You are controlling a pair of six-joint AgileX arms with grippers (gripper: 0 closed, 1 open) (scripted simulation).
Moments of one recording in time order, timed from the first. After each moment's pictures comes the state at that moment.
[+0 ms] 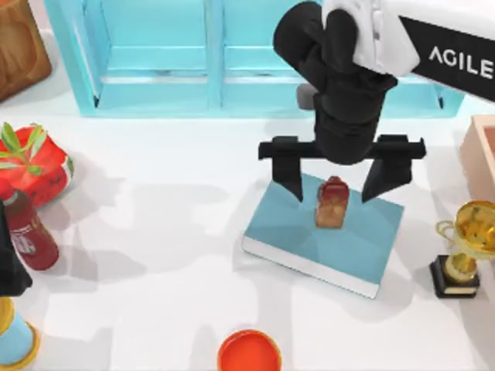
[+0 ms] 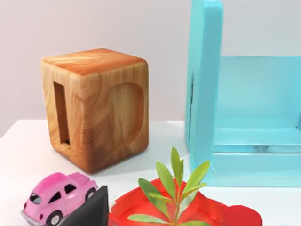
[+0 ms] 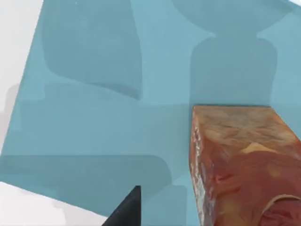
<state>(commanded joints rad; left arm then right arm) 0.00 0.00 0.00 0.00 0.00 0.00 0.59 2.14 1.80 -1.23 0.00 0.62</state>
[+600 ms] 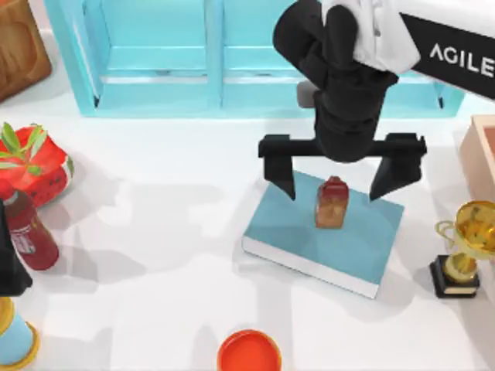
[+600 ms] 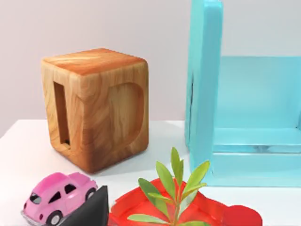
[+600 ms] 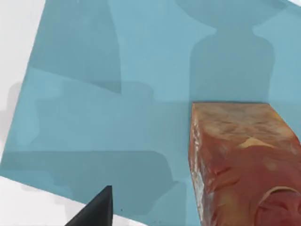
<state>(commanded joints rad) 0.00 0.00 0.00 0.00 0.00 0.00 0.59 2.14 1.81 -1.25 0.00 0.62</state>
